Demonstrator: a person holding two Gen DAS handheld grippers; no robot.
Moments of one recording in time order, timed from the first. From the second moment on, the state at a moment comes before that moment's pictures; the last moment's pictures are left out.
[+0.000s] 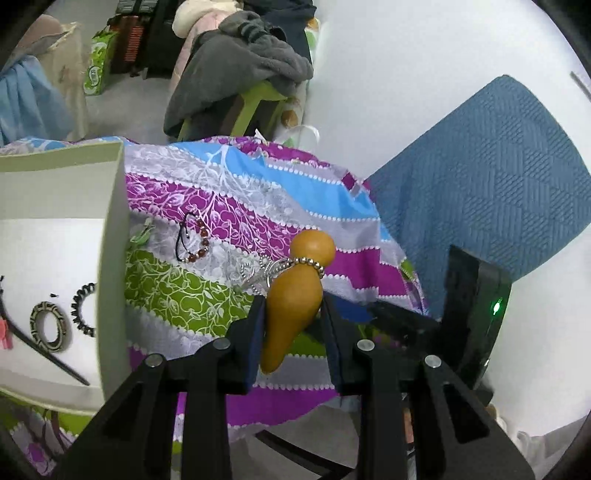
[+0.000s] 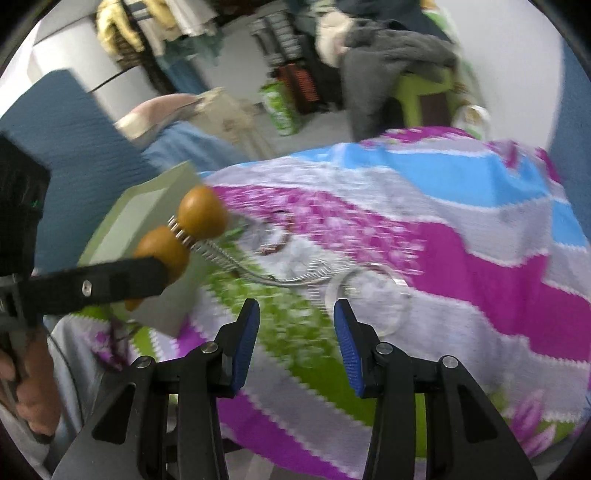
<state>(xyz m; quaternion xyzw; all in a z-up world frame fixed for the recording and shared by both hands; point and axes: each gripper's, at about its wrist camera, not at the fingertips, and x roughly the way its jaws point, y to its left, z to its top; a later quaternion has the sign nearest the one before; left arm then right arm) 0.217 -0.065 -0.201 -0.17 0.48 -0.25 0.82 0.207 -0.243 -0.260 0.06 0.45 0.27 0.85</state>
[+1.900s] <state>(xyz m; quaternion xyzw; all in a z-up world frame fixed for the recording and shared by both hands) 0.171 -0.012 -0.187 -0.18 0.49 -0.17 0.84 0.212 -0.265 -0.197 0.11 0.39 0.19 0.89</state>
